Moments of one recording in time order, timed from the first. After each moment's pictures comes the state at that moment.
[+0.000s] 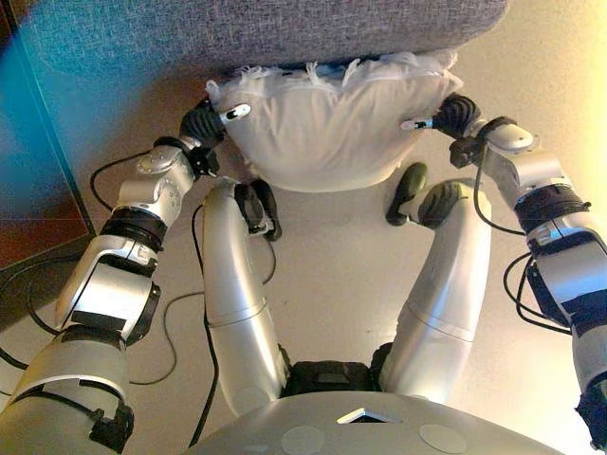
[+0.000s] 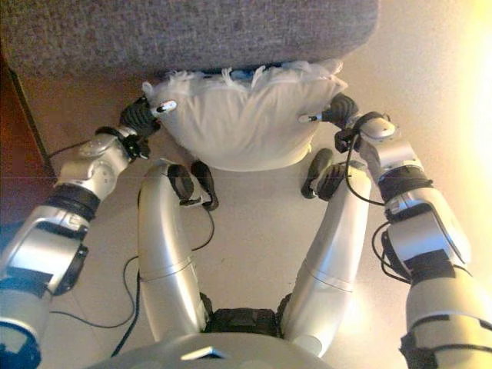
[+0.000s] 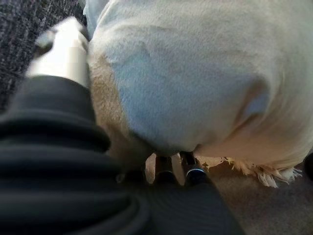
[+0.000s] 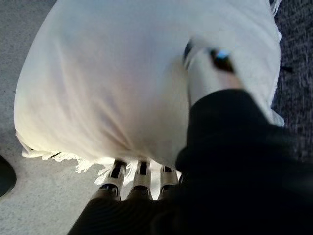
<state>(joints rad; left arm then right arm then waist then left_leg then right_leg) -0.83 0.59 -0.43 0.82 -0.85 0.06 -0.21 -0.96 -0.65 0.52 0.88 0.59 0.10 0.30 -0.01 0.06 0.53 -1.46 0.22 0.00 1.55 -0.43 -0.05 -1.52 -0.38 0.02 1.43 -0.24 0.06</state>
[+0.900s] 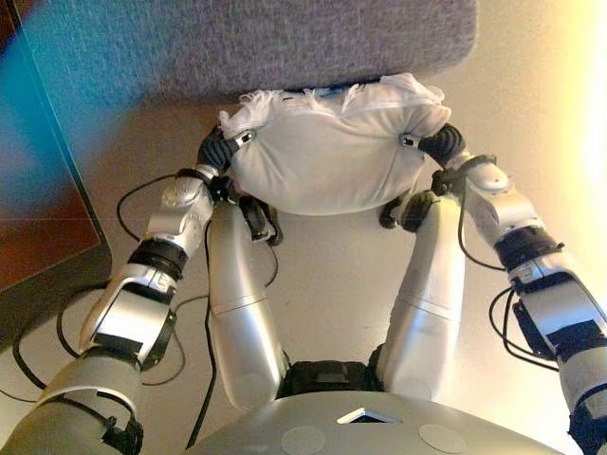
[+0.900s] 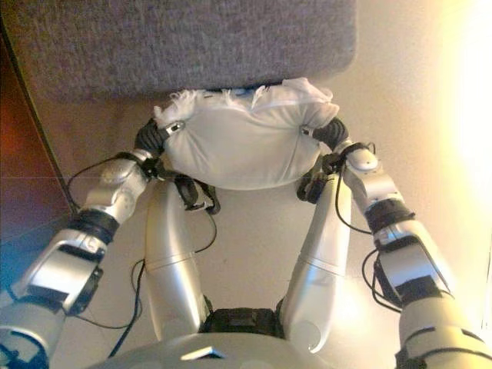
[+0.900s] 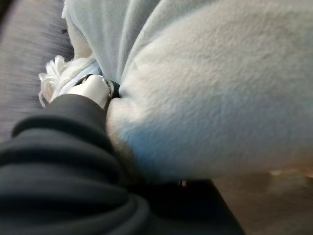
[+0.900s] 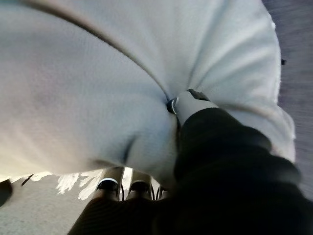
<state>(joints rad) -0.59 0.47 -0.33 0.69 -0.72 -0.17 -0.08 -0.64 -0.54 0.37 0.64 0.61 -0.07 0.11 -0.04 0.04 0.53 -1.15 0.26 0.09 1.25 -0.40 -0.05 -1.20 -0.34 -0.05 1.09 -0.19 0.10</state>
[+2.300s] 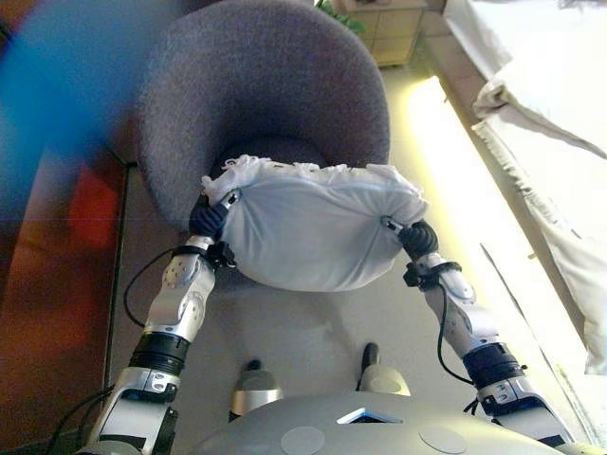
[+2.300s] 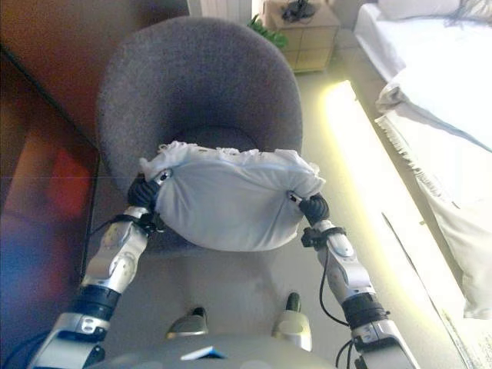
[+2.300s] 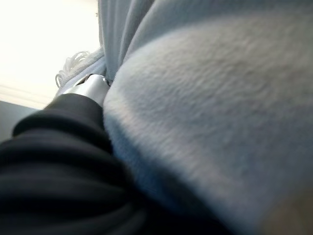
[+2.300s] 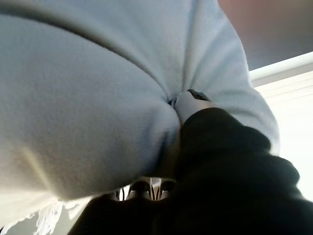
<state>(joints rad) -0.11 0.37 -0.13 0.24 -0.58 -0.06 0.04 -0.07 -0.33 0.21 0.25 0.62 -0.03 0.08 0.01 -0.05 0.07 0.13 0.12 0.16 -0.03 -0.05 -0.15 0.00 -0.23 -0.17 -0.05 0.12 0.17</state>
